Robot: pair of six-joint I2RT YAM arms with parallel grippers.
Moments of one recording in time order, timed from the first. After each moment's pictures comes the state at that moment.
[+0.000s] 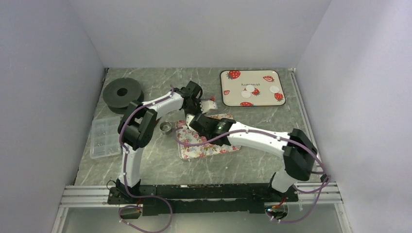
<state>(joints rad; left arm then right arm) -0.57 2.10 1.54 -0.63 0.26 0.76 1.07 1.58 1.22 -0.69 0.62 -0.43</state>
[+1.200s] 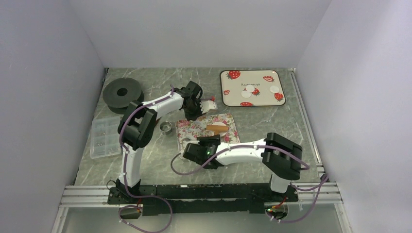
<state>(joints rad) -0.57 2.10 1.54 -0.63 0.26 0.77 1.28 1.73 1.00 -0.54 0.85 -0.40</state>
